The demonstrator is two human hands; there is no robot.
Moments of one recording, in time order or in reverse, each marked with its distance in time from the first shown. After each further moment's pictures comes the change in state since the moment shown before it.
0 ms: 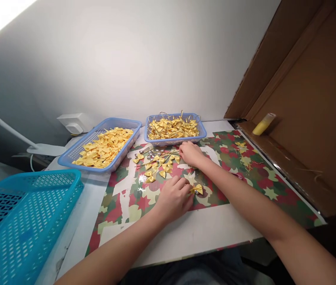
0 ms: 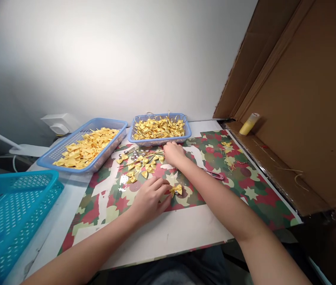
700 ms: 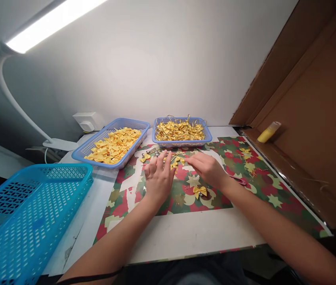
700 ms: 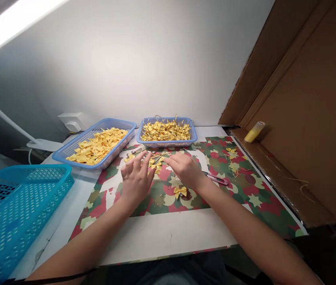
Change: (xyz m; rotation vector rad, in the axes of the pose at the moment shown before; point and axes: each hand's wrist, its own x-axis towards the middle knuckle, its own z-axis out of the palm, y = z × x) left_hand 0.008 -0.030 -0.029 0.590 0.325 -0.351; right_hand -0.066 0.001 -0.035 -0.080 0.322 -0.728
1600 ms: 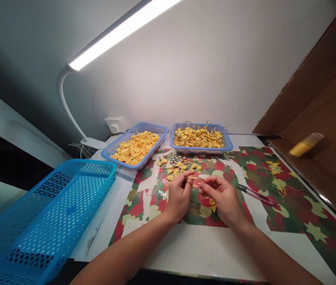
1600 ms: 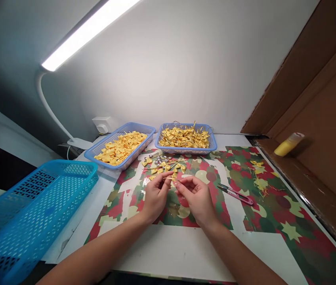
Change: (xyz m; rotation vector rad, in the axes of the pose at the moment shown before) left_hand -0.012 0.022 0.000 -1.112 -0.140 -0.661; right_hand 0.001 -0.074 0.010 1.240 0.261 1.247
